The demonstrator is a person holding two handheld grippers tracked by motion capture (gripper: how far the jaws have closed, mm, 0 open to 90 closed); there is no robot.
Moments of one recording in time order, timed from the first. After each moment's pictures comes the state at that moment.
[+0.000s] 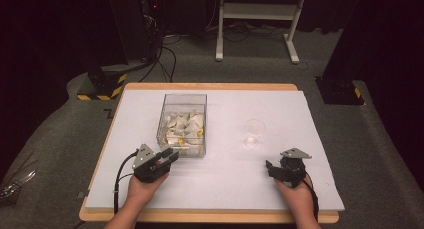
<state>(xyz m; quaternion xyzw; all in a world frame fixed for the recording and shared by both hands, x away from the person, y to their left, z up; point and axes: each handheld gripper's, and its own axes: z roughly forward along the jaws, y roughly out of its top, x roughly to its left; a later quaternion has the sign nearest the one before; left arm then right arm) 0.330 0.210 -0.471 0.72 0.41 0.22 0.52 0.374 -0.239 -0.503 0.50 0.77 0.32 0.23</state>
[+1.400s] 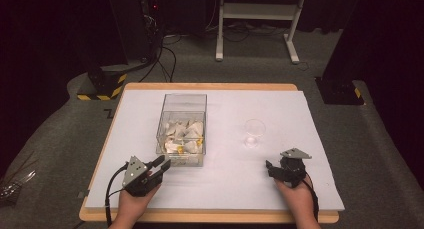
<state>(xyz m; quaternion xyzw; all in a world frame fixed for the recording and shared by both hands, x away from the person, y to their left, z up) 0.290 0.224 -0.459 0.70 0.41 0.27 0.52 0.373 -0.239 -0.503 0.50 0.77 0.32 0.23</state>
